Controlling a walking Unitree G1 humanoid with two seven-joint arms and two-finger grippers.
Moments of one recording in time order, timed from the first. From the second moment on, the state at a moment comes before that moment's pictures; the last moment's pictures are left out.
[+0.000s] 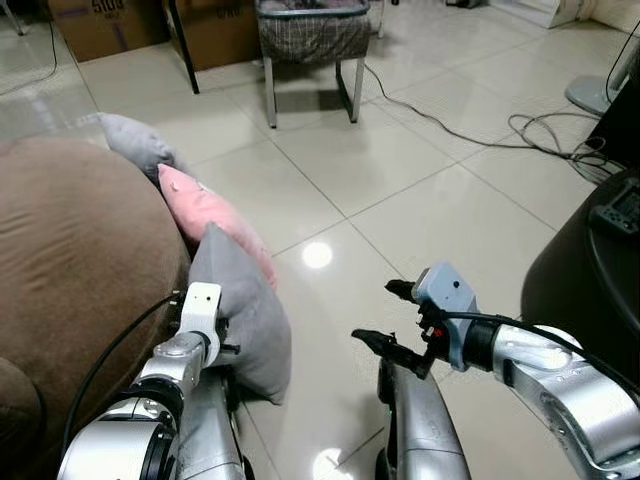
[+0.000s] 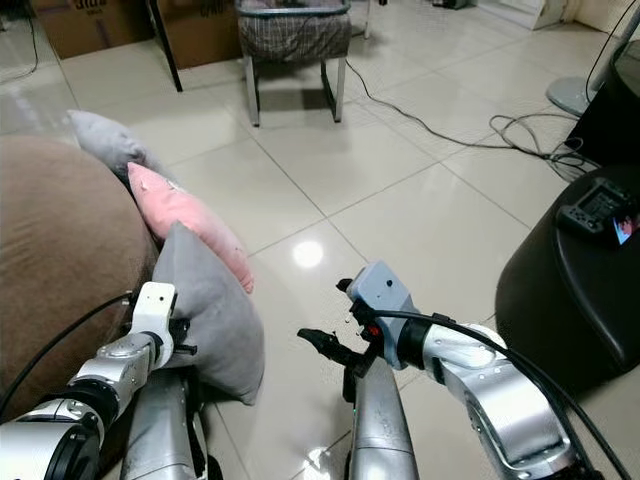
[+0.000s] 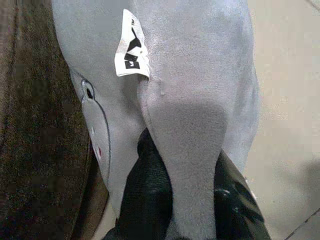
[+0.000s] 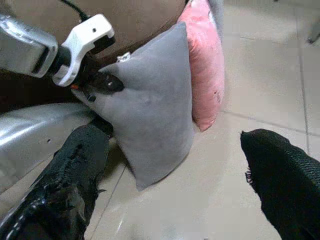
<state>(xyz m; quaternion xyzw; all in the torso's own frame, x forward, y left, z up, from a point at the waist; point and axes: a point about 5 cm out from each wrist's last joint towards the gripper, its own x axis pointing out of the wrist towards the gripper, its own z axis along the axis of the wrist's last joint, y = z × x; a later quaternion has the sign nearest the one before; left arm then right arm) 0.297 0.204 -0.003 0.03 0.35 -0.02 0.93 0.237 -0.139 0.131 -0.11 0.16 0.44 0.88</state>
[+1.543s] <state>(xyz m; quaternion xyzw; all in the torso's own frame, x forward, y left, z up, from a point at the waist) 0.282 0.196 0.205 0.05 -0.08 -0.01 1.00 0.271 -0.128 0.171 0.05 0.00 0.14 0.99</state>
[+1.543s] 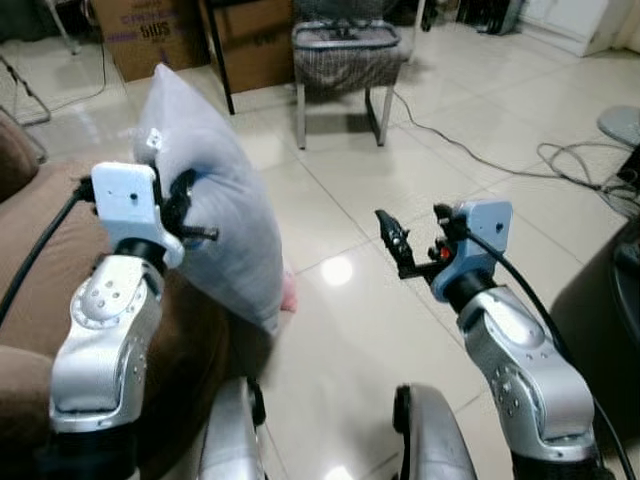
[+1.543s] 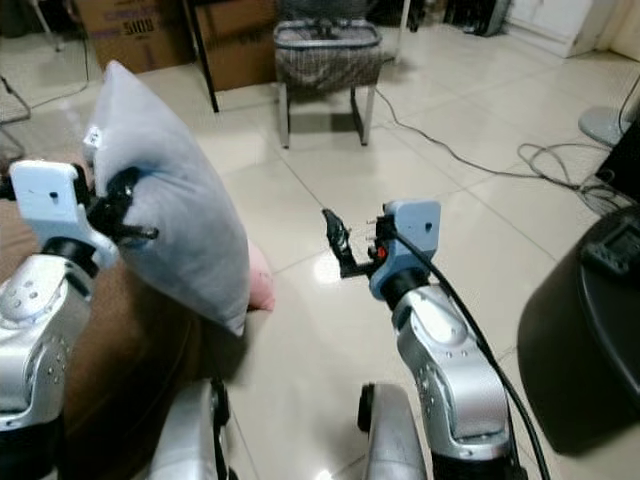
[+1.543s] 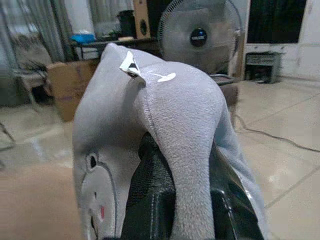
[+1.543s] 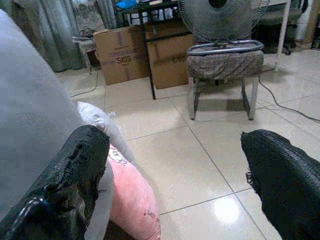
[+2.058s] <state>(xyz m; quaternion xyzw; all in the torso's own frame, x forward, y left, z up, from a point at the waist) 0.283 0.185 0.231 0.05 -0.15 0.00 0.99 0.281 -0.130 0.191 0.03 -0.03 0.14 0.99</state>
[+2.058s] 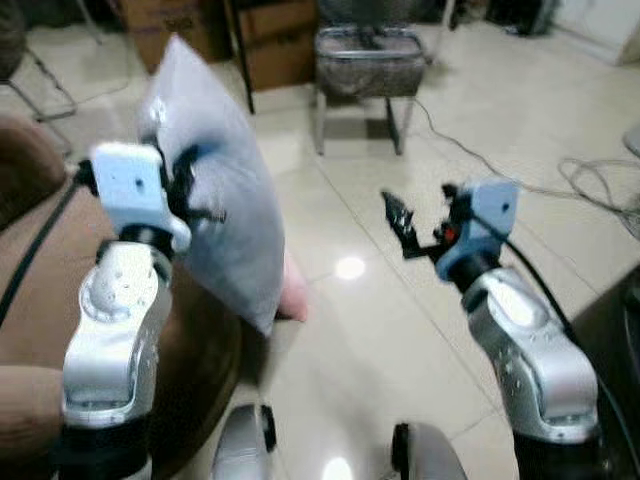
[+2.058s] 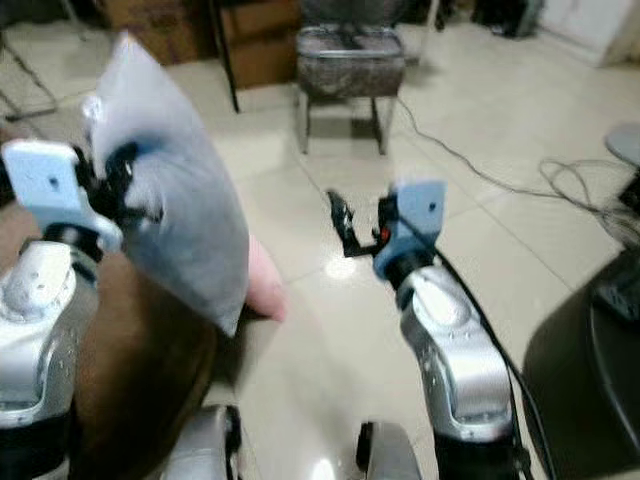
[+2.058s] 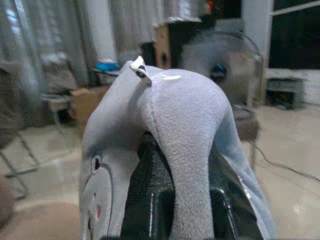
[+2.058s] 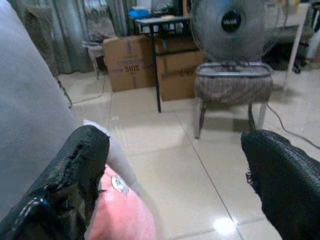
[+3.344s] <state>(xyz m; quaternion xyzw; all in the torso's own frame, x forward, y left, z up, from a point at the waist) 0.270 0.206 0.188 0.13 -0.05 0.04 0.99 0.272 -0.130 0.150 -0.01 0.05 0.13 0.99</state>
